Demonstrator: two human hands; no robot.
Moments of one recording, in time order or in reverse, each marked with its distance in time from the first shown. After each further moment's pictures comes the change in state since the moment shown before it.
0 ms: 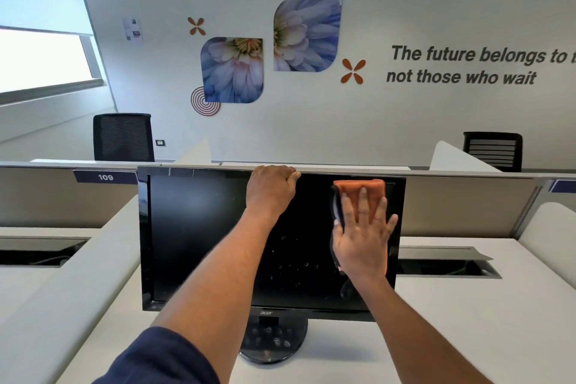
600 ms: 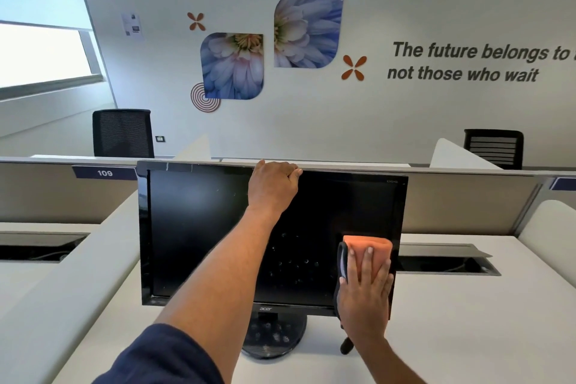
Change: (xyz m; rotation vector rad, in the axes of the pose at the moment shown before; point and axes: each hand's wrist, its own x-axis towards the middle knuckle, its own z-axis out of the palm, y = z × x) left_hand 0.002 0.000 0.010 -0.024 0.017 0.019; right_hand -0.110 0.024 0.049 0.089 -0.154 0.093
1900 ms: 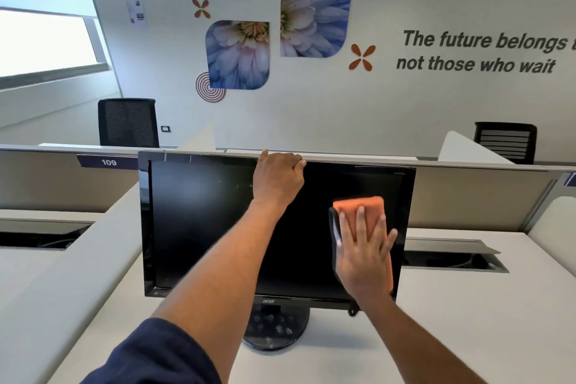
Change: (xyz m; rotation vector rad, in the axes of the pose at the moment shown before) left_hand 0.006 -0.006 0.013 -0.008 0.078 -0.001; right_hand 0.058 -0.023 -0.033 -0.149 0.086 -0.198
